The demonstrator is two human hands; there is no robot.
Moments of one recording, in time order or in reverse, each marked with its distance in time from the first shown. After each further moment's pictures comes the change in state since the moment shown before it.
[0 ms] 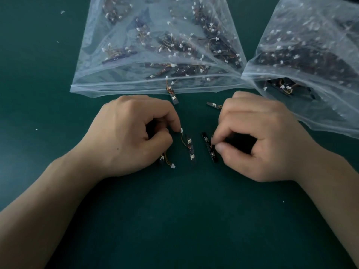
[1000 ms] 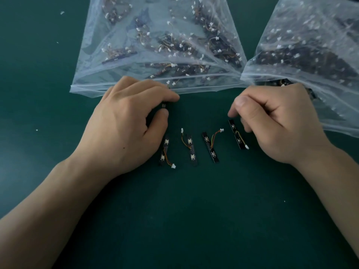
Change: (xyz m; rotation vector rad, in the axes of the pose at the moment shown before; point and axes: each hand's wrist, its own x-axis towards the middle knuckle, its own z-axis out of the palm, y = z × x) left_hand 0.003 -0.009 0.010 0.181 0.201 0.085; right_hand -0.002 0.011 -0.002 0.127 0.223 0.343
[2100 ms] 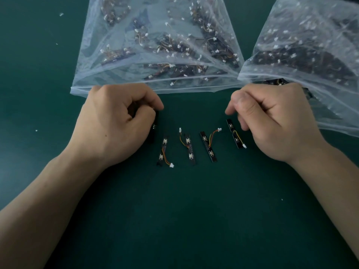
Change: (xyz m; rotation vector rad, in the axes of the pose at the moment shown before) left_hand 0.002 -0.001 -0.008 -0.209 0.037 -0.299; right_hand 0.001 -0.001 0.002 0.006 0.033 0.017
